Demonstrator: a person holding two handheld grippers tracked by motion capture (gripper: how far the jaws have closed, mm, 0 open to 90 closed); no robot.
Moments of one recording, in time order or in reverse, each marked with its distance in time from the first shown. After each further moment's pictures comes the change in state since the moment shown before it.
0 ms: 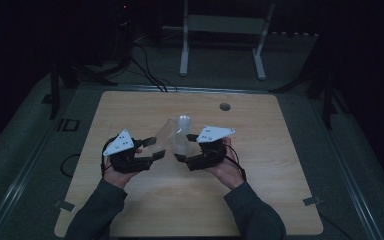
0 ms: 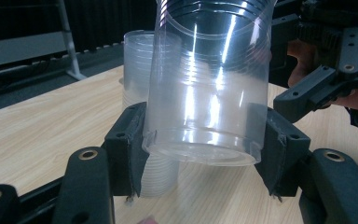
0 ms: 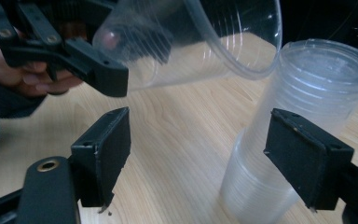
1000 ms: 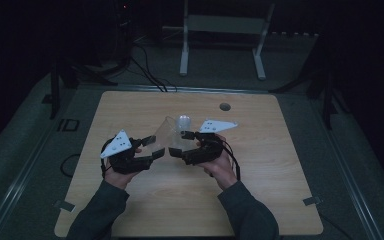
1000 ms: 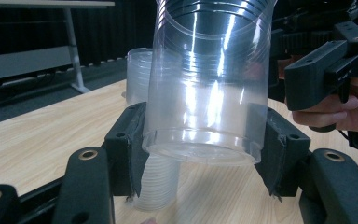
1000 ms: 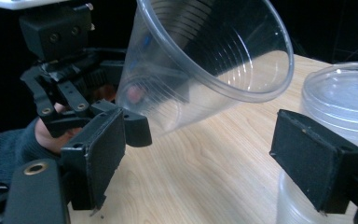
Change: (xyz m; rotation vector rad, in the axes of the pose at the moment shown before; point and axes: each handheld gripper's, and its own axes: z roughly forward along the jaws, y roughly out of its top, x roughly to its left) left arm -0.003 0.000 -0.003 -0.066 0.010 -0.011; right arm -0.007 0.008 0.008 -0.130 0.147 0.216
